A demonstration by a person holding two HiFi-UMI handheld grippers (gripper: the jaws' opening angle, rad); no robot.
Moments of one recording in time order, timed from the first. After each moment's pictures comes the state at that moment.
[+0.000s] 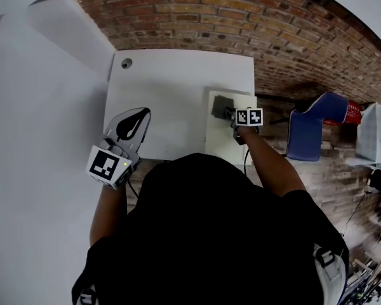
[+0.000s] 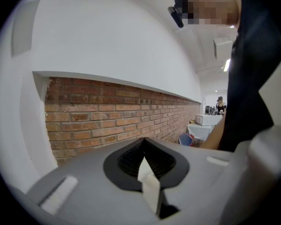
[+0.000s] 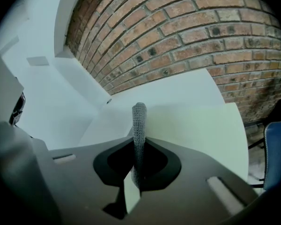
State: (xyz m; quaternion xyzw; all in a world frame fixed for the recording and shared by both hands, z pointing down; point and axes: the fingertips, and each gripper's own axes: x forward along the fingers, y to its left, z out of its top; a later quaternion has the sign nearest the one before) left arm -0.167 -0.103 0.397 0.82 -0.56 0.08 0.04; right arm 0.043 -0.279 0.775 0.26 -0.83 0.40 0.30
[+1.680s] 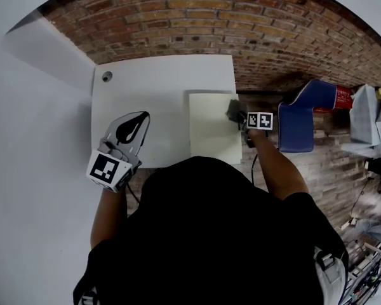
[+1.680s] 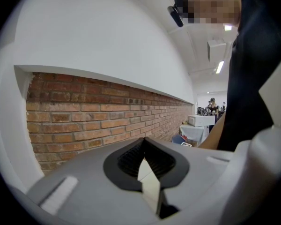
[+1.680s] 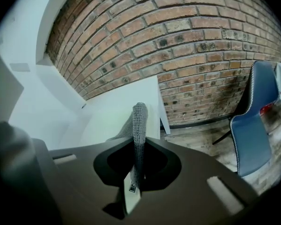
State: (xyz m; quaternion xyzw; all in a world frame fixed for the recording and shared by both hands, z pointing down) left arm -0.116 -0.136 0.411 0.85 -0.52 0.09 0.02; right arm 0.204 -0.317 0.792 0.38 -0.78 0.40 0.31
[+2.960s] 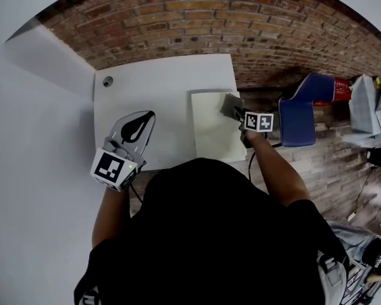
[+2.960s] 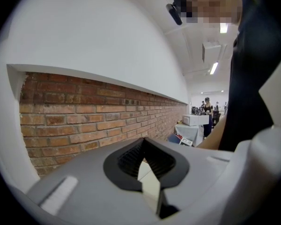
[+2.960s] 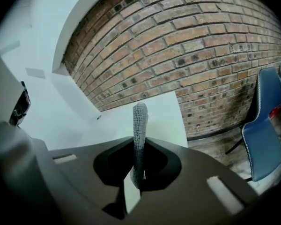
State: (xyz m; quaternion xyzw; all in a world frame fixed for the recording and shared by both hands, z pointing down) left arm -0.114 -0.138 0.399 0.87 -0.49 0.08 0.03; right arm 0.148 -0.294 0.720 0.36 -0.82 0.37 0.23
